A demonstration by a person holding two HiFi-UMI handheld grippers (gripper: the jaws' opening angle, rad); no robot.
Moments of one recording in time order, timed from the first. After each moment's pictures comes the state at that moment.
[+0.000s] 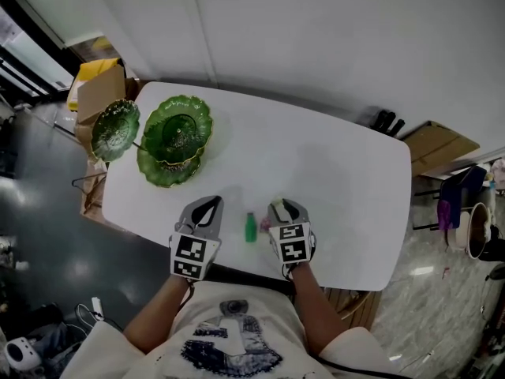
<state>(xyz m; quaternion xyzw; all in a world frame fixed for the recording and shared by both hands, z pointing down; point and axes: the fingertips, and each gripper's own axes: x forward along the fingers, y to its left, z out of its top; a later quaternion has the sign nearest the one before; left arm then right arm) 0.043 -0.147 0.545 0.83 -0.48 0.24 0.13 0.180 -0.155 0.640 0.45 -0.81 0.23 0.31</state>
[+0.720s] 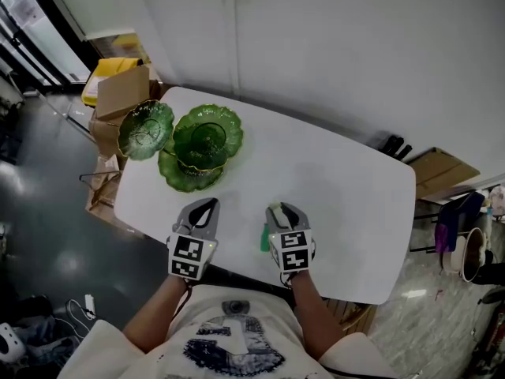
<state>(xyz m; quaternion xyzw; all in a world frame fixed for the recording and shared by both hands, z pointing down) -0.032 -0.149 0.528 0.81 -0.52 0.23 0.12 0.111 -0.168 0.585 0.43 -0.84 0.19 0.28</state>
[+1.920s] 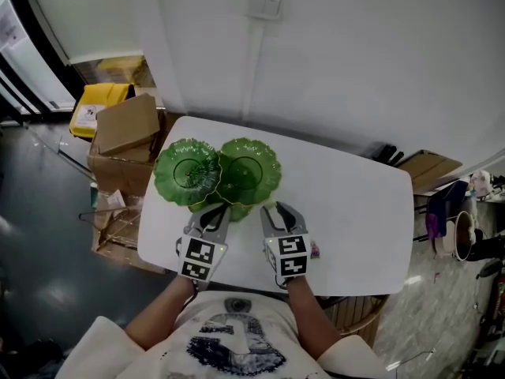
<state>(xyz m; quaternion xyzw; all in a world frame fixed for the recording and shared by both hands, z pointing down) -0.142 -0.211 0.506 0.87 -0.44 0.19 0.10 -0.039 -0.220 0.512 0.50 -0.82 0.16 0.23</state>
